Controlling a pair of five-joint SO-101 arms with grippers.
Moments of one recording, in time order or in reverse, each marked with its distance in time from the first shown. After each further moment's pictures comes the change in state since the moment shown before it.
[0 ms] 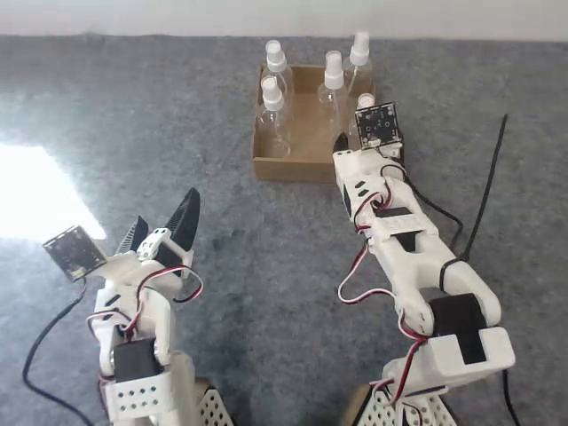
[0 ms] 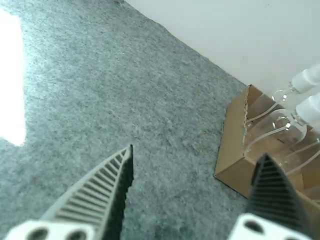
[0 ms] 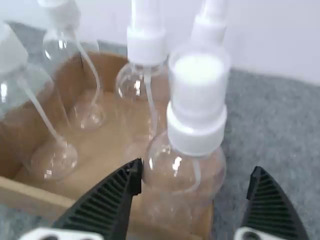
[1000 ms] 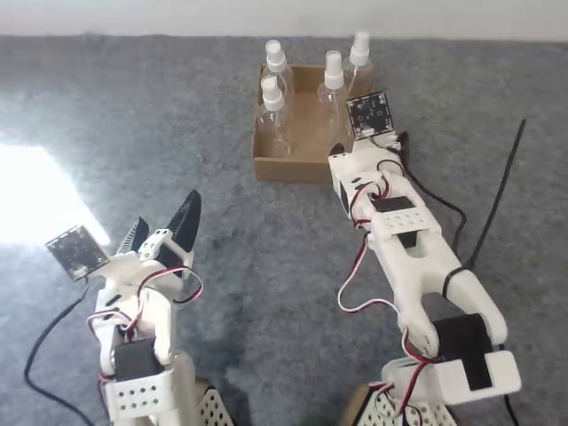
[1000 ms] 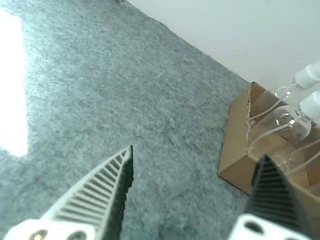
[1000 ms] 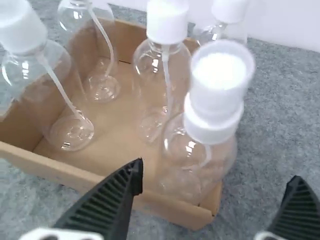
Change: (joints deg) left arm 0.0 0.0 0.5 0.0 -1.1; right arm -1.5 -6.7 -3.4 19.3 0.0
